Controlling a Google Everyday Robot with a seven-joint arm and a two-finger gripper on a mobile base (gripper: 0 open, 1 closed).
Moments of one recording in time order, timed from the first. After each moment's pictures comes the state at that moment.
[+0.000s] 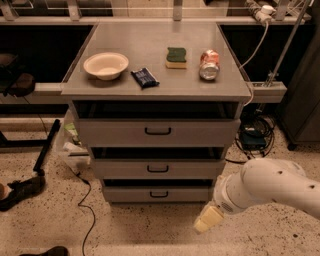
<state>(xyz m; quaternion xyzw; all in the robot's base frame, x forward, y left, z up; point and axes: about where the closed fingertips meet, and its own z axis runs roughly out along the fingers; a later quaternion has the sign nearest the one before) 0.433 -0.154 0.597 -0.46 0.86 0.10 0.19</state>
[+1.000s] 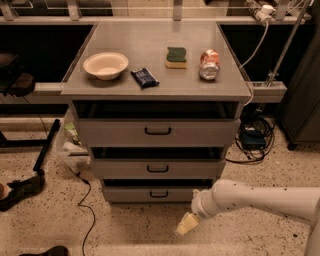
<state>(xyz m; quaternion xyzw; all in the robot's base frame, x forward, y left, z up) 0.494 -0.110 0.396 -0.49 0.83 0.17 0.20</state>
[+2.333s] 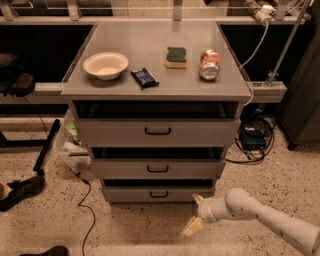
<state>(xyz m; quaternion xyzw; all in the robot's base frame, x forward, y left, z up) 0.517 -0.129 0.309 -0.50 0.78 0.26 0.28</state>
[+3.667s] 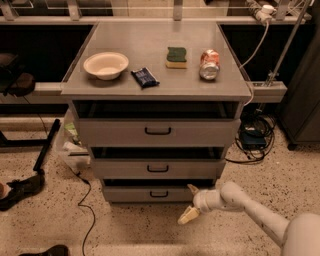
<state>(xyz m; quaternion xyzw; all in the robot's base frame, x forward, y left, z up) 0.589 -0.126 0.263 -0.52 0.75 0.26 0.34</state>
